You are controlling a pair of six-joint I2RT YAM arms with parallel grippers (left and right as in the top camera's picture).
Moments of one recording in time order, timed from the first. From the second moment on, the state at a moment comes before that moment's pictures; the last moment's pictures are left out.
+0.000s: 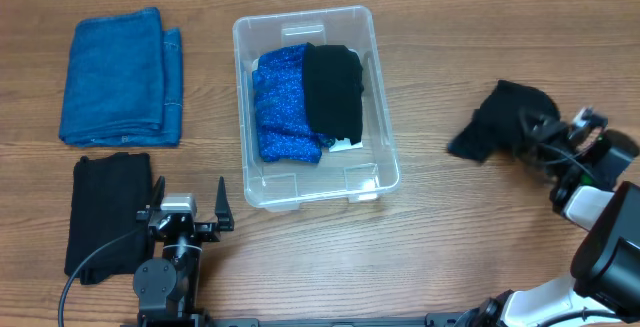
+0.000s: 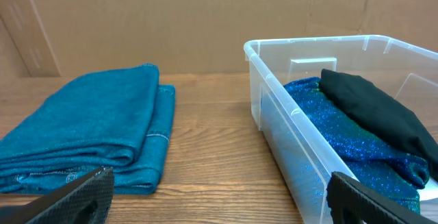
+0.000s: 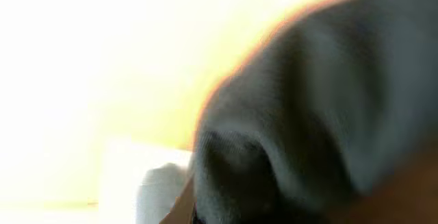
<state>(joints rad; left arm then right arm) 0.03 0.01 0.01 -0.07 0.04 0.00 -0.59 1.79 0.64 0.73 -0.90 0.89</state>
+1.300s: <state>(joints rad) 0.03 0.01 0.01 -0.07 0.04 0.00 -0.16 1.76 1.36 1.01 -1.46 1.87</state>
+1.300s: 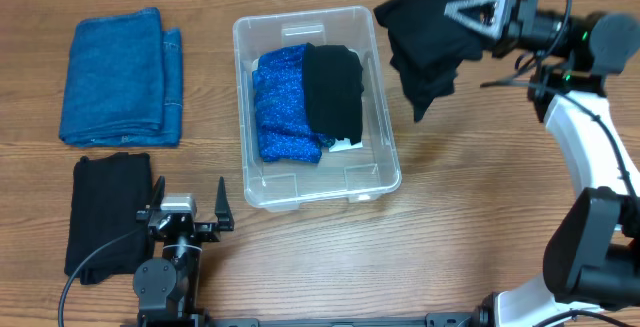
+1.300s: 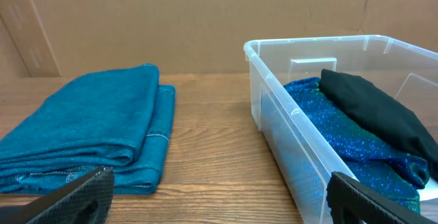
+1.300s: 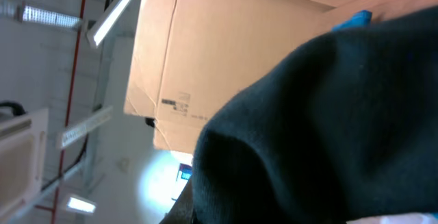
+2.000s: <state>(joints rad) 0.03 0.01 0.01 -0.07 0.04 0.00 -0.18 1.75 1.60 0.20 -0.94 1.81</state>
